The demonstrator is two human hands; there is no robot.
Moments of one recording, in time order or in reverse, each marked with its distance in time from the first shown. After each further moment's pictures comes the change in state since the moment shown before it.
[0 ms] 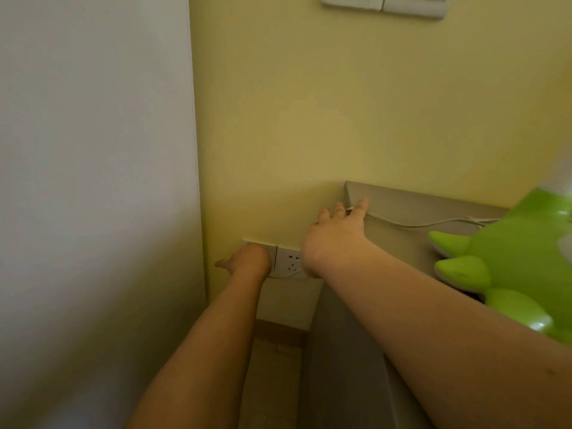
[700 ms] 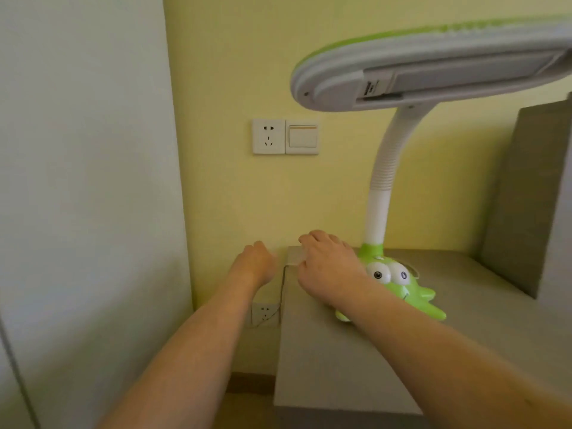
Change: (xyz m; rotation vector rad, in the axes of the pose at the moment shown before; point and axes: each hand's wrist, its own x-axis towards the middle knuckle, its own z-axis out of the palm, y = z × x) left_hand -0.197 0.076 -0.148 -0.112 0.278 0.431; right_hand -0.159 0.112 -0.005 0.680 0.580 0.016
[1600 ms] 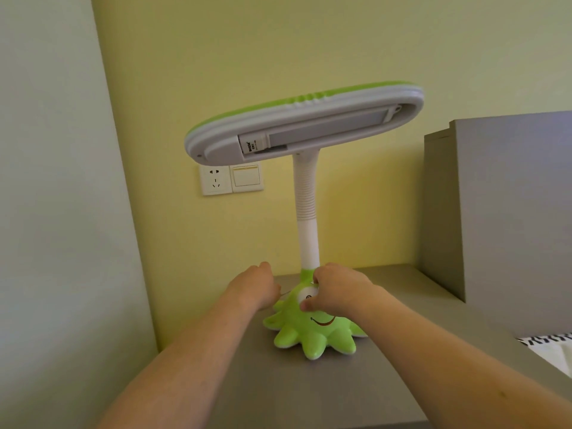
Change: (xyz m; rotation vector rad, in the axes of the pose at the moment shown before) left_hand -0.042 0.111 -0.004 0.275 -0.028 0.187; right_hand -0.029 0.111 -0.036 0.058 -0.183 0.196
